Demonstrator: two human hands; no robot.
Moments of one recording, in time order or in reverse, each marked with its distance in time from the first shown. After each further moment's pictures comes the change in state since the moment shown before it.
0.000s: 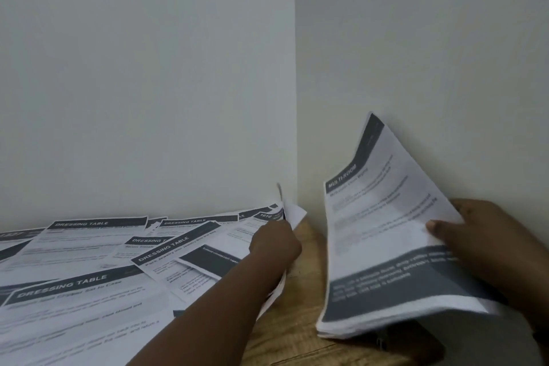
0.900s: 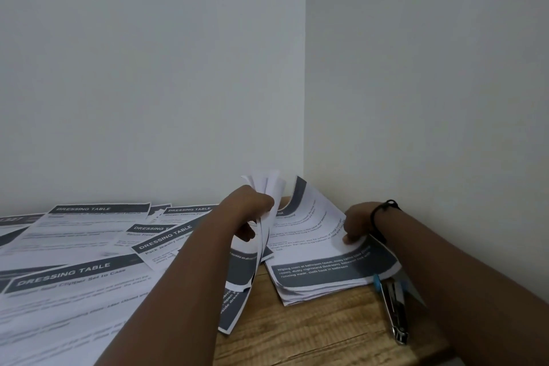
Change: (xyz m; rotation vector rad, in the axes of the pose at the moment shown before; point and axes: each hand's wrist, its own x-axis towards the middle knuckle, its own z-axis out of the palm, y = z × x) left_hand -0.001 -0.045 -0.077 -0.452 -0.179 -0.220; right_hand 0.125 0.006 0.154 -0.739 -0.577 0.070
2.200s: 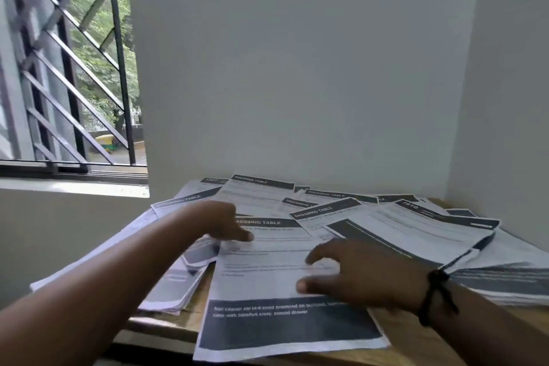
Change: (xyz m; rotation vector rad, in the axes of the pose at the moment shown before) left_hand -0.150 -0.179 -0.179 0.837 -0.018 -0.334; right_hand -0.176 -0.191 0.073 0.032 -0.036 -0.861
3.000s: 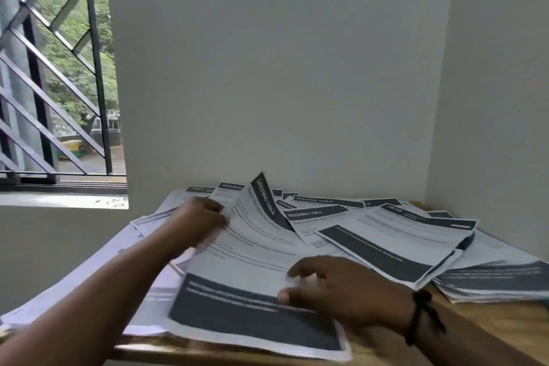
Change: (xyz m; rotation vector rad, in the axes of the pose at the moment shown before) left_hand 0.005 -0.032 0.009 -0.996 0.327 -0.036; right_hand 0.002 -0.020 0.015 0.110 0.010 0.001
